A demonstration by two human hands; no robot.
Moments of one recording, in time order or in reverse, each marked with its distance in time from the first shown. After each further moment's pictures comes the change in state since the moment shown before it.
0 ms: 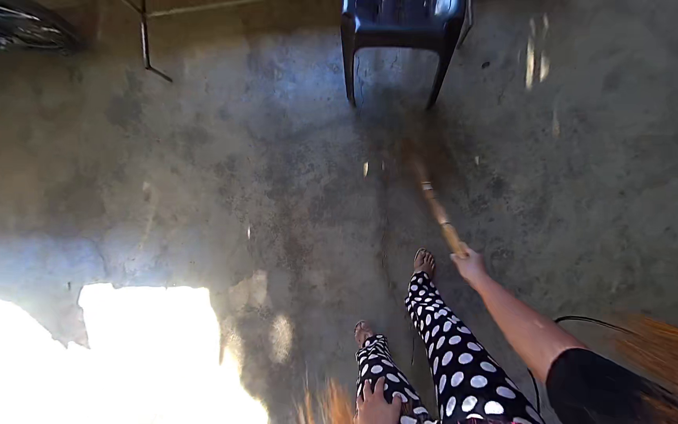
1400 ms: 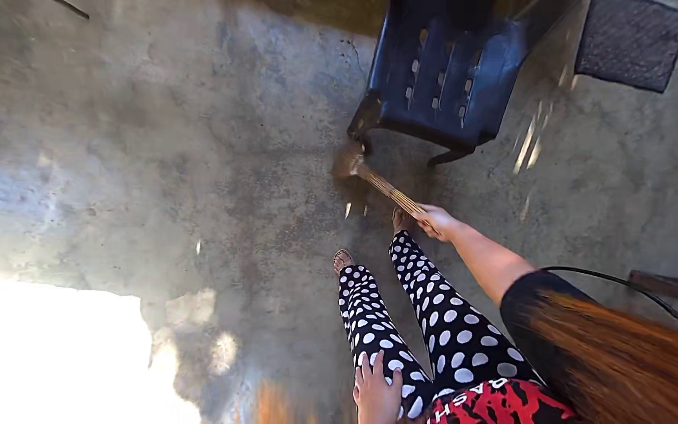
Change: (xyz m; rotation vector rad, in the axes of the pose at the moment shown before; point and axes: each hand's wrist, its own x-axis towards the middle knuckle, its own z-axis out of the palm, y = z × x) left_hand -0.042 0.272 -0.254 -0.326 0.008 0.108; right_hand 0.242 -0.382 -0.078 -0.094 -0.453 0.075
